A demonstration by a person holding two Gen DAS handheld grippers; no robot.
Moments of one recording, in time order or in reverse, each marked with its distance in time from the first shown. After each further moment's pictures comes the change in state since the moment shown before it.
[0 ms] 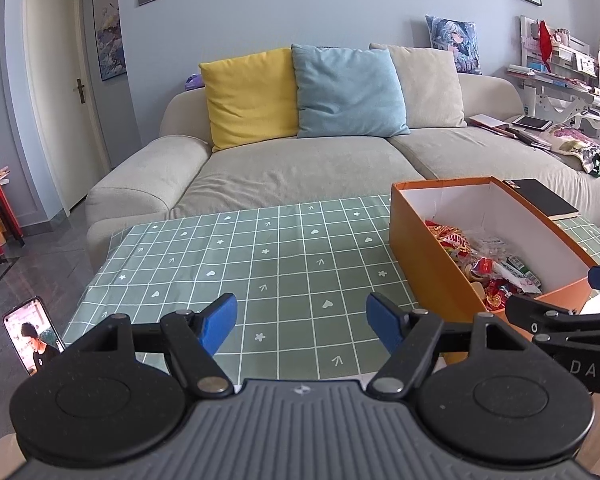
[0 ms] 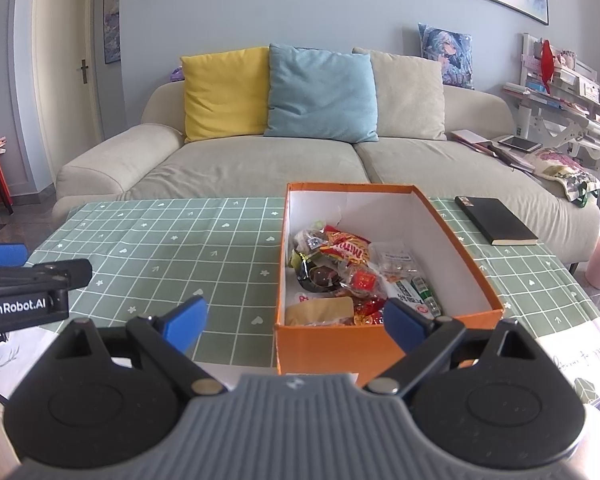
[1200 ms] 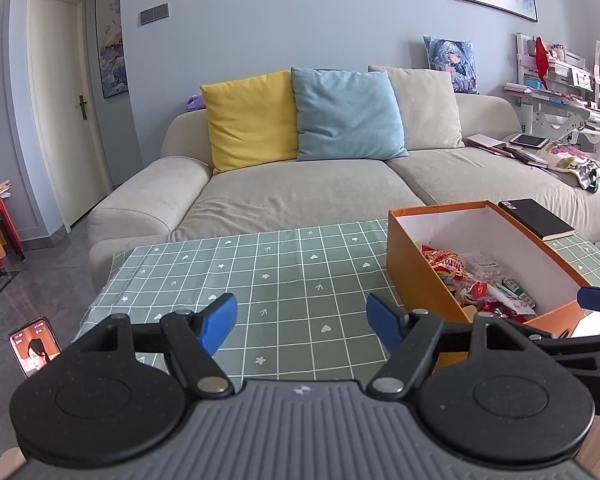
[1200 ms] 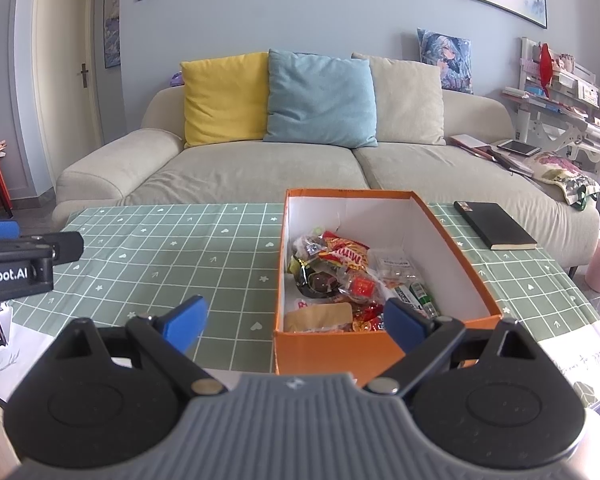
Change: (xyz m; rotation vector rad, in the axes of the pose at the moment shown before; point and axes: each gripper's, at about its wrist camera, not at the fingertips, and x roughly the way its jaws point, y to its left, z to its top) left arm -0.012 0.000 0.009 -0.003 -0.062 -0.005; right arm -0.006 -0.002 0.003 0.001 -0.015 0.002
